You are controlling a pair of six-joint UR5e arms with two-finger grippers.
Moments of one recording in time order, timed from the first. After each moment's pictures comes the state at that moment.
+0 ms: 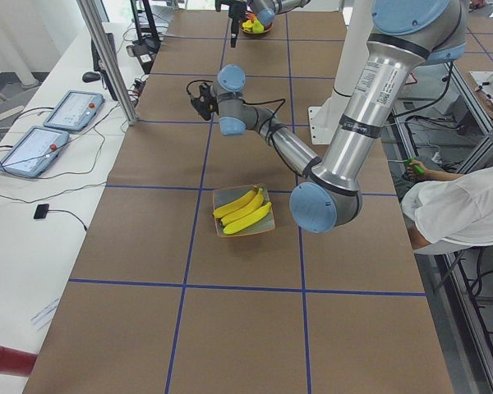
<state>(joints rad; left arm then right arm) -0.89 -1.95 -1.81 -2.30 -2.04 -2.17 0.93 -1.23 1.87 -0.85 2.32 1.35</state>
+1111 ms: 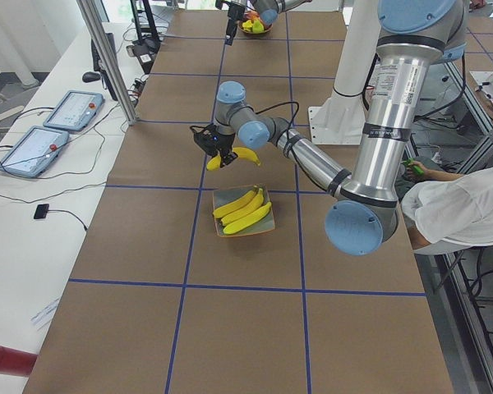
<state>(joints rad) -0.92 -1.76 -1.97 -1.70 -2.03 -1.72 0.95 -1.36 1.87 -0.84 2.19 1.34</state>
